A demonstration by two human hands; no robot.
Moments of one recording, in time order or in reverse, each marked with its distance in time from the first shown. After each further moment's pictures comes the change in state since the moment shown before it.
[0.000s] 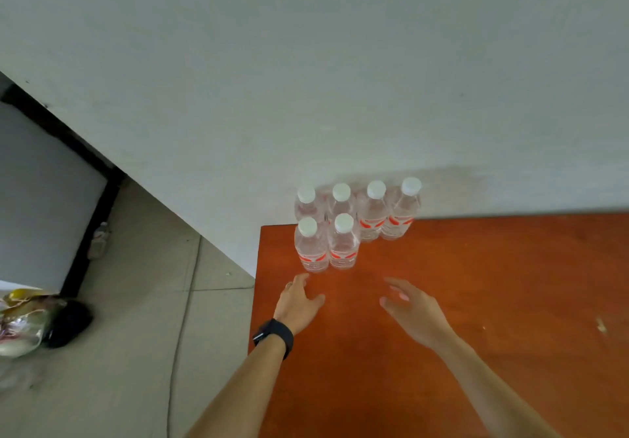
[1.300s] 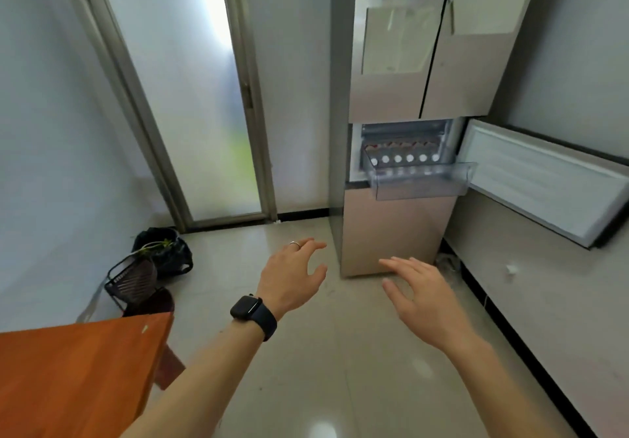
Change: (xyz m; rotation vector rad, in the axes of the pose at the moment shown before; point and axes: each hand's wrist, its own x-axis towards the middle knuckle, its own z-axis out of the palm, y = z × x) left_hand -0.755 0.352 0.709 0.680 -0.783 1.928; right_hand -0.863 0.570 -0.144 0.106 1.523 0.853
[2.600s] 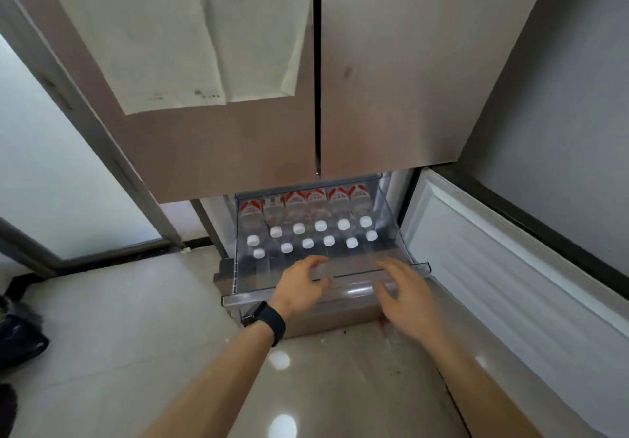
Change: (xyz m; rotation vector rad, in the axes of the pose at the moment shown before) left_hand 0.709 0.154 0.325 -0.367 -0.417 -0.214; right_hand 0.594 0.501 -0.050 0.105 -0.145 0.208
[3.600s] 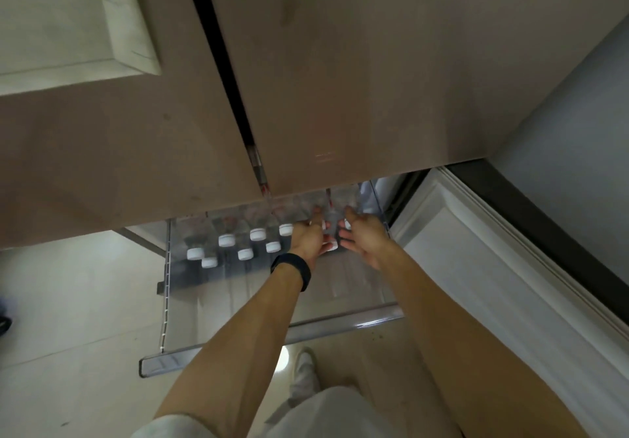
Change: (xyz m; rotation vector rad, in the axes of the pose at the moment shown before) left_hand 0.231 0.023 0.067 -0.942 0.089 -0.542; right_hand 0.232 0.042 0.036 0.891 -0.176 0.718
